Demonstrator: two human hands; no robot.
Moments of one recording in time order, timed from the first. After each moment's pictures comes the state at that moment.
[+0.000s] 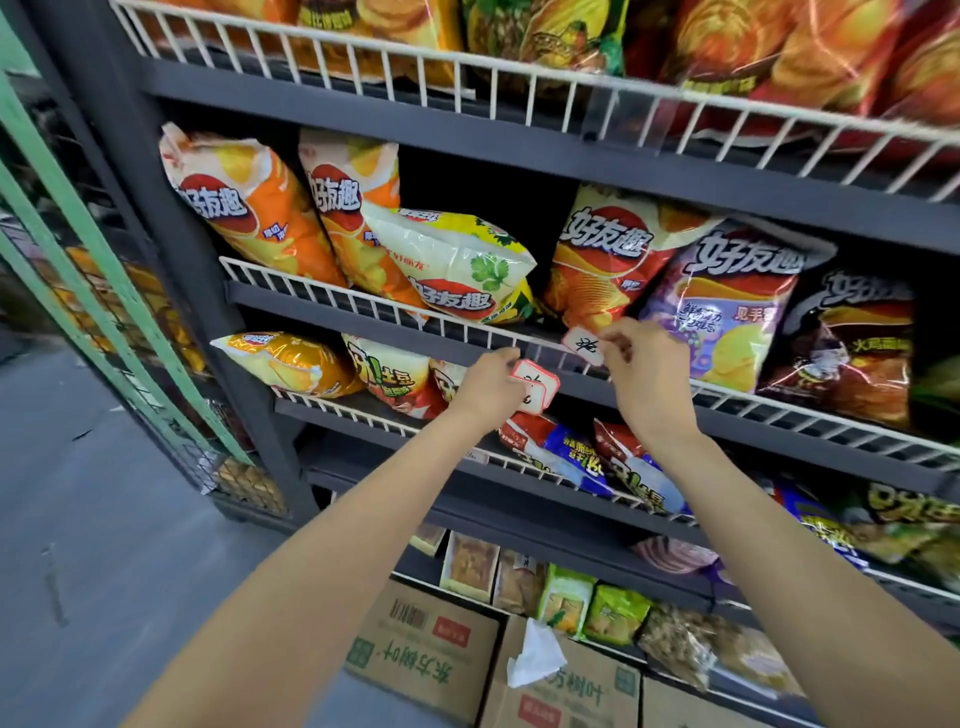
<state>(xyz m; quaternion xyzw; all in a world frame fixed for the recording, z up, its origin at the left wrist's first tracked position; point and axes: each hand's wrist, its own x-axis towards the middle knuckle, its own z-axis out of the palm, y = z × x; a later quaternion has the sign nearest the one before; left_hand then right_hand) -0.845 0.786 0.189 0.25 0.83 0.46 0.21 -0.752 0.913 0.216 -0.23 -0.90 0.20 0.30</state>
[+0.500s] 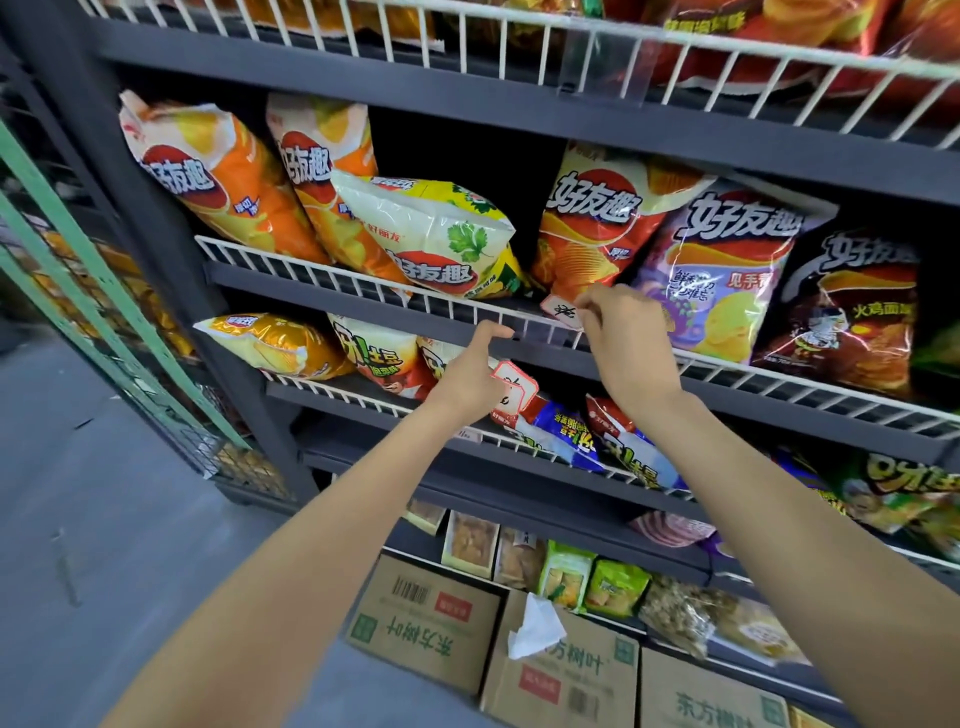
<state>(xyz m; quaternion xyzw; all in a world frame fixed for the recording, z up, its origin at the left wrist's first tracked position) -0.838 0.775 0.177 0.28 0.84 0.41 0.22 -0.762 0.918 0.216 -0.19 -0.94 0.12 0.27</state>
